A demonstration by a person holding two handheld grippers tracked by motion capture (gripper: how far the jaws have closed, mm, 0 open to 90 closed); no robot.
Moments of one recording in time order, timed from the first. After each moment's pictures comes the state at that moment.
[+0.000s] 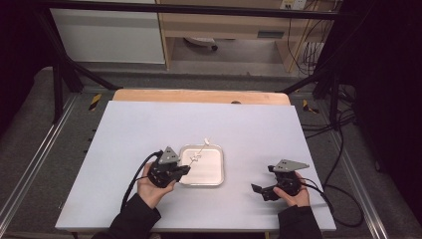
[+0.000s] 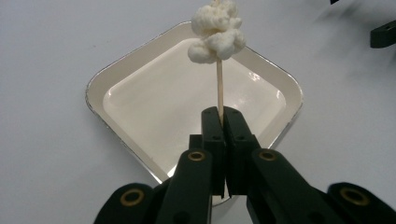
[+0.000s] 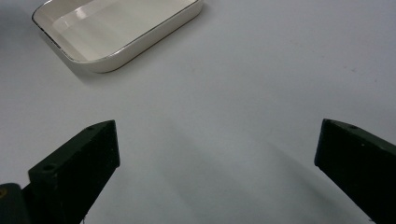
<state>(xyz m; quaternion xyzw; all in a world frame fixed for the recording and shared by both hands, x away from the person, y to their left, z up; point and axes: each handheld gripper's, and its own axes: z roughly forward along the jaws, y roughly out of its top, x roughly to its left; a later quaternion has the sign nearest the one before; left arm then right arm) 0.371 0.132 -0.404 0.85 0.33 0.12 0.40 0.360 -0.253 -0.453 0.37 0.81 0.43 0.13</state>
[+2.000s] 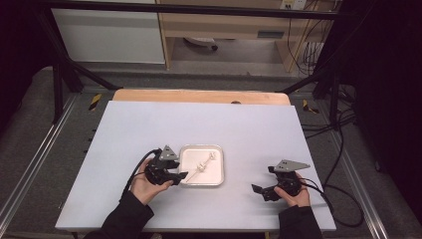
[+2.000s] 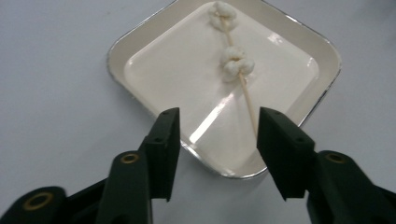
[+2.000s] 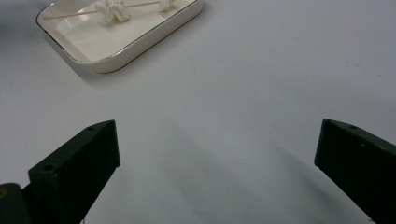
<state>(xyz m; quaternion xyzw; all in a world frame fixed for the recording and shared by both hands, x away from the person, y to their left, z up) 0.379 0.153 -0.407 0.87 0.34 0.12 0.34 0.360 -0.254 -0.454 0.37 0.81 0.44 0.12</state>
